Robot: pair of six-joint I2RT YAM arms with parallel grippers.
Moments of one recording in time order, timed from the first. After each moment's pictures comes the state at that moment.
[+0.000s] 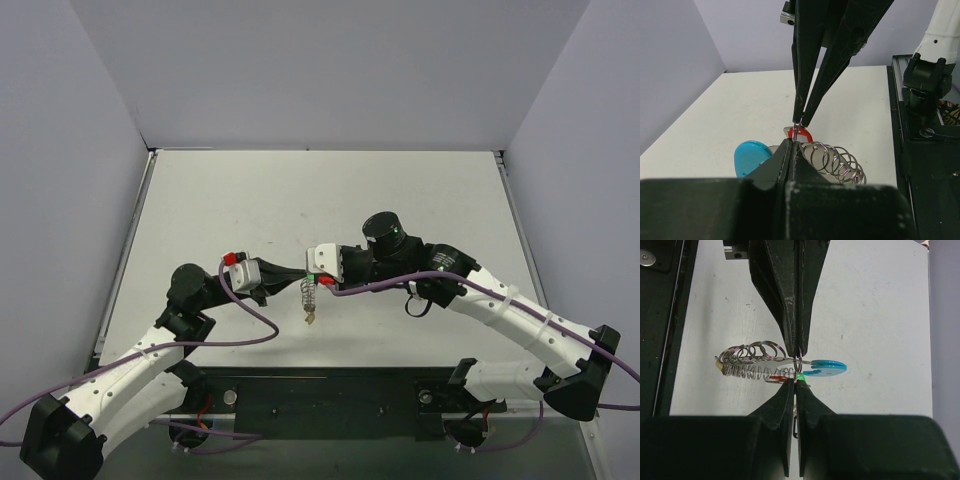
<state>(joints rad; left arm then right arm) -0.58 0.81 0.42 0.62 0.76 0.01 0.94 1.20 1.19 -0.53 -0.37 -0.73</state>
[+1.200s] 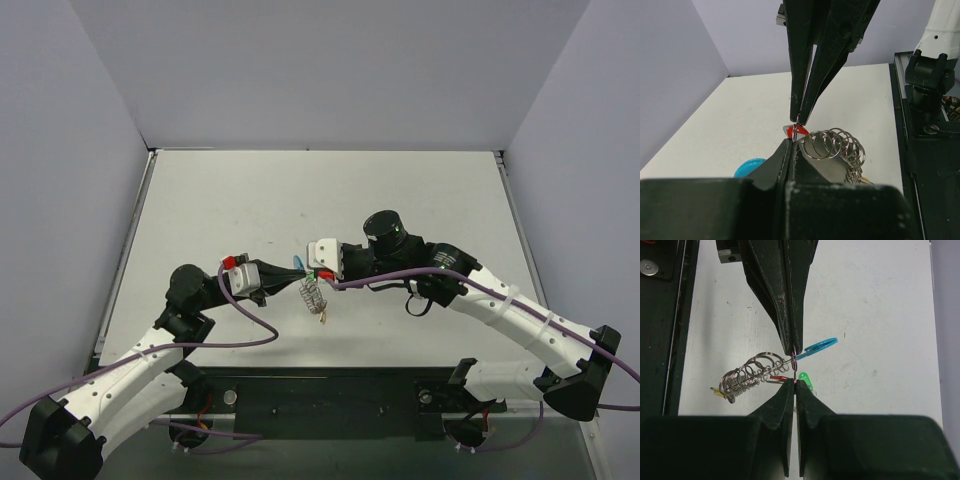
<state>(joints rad) -0.58 0.79 0.42 0.61 0.77 0.05 0.93 1.20 1.20 -0.53 -0.37 -0.68</state>
